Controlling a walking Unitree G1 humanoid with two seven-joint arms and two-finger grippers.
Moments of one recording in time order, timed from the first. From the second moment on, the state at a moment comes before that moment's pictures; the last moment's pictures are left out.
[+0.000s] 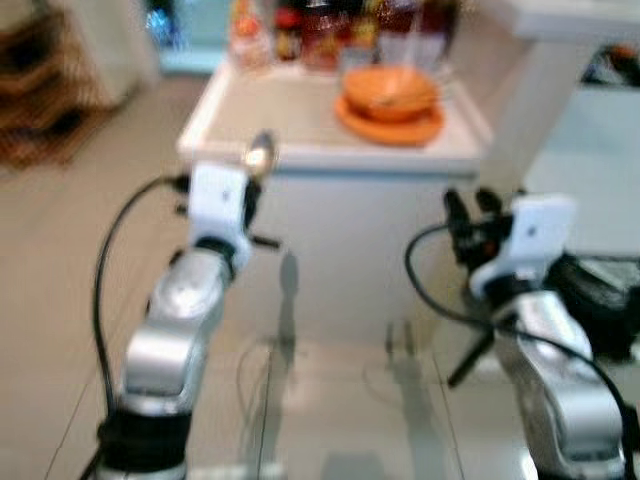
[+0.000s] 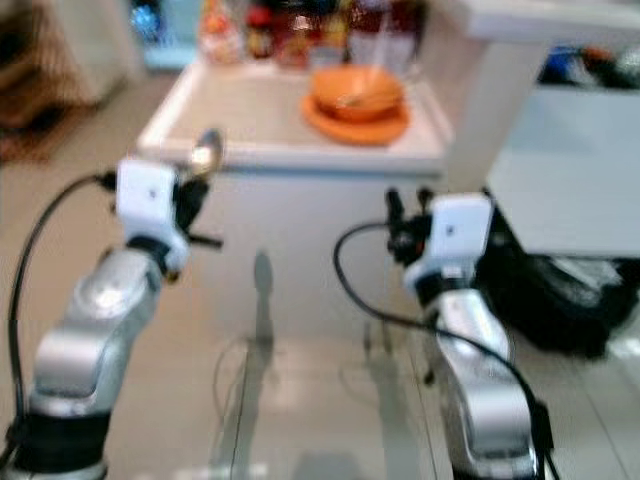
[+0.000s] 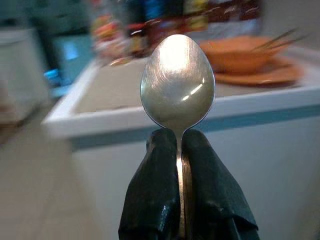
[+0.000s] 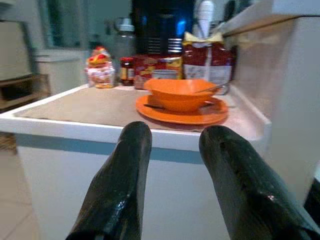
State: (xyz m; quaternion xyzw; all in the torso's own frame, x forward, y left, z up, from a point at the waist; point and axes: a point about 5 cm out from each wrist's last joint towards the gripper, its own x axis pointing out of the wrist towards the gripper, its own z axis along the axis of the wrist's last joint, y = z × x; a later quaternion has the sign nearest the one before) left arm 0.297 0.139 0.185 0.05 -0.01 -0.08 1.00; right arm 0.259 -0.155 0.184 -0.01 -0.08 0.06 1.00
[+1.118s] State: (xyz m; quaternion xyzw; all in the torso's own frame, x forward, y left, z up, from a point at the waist) left arm 0.306 0.115 0.182 0.05 0.00 -0.11 0.99; right arm 0.251 -0.198 0.188 -0.04 -0.08 -0.03 1.00
